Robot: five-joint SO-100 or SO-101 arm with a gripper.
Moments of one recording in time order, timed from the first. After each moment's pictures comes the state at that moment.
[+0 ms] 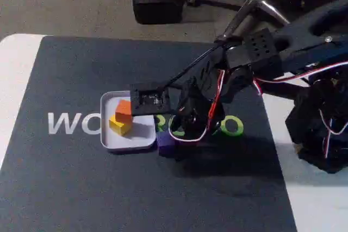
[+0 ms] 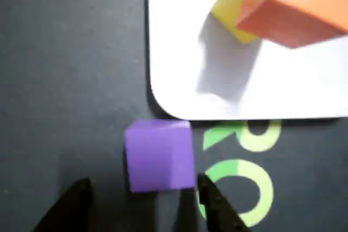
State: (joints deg) arm 8.7 97.6 131.2 34.7 -100.3
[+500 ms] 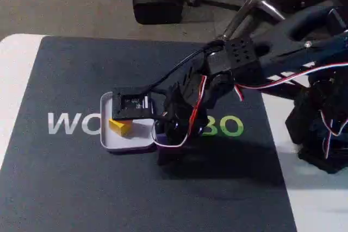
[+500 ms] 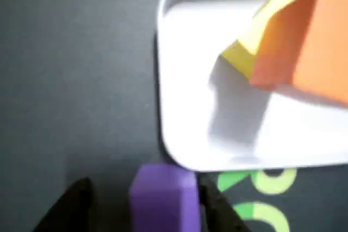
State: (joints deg) arm 7.4 86.8 120.5 34.7 -97.5
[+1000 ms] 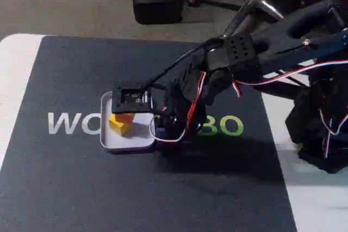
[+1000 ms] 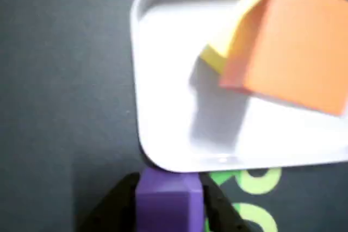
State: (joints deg) arm 9.0 87.0 120.5 34.7 -96.4
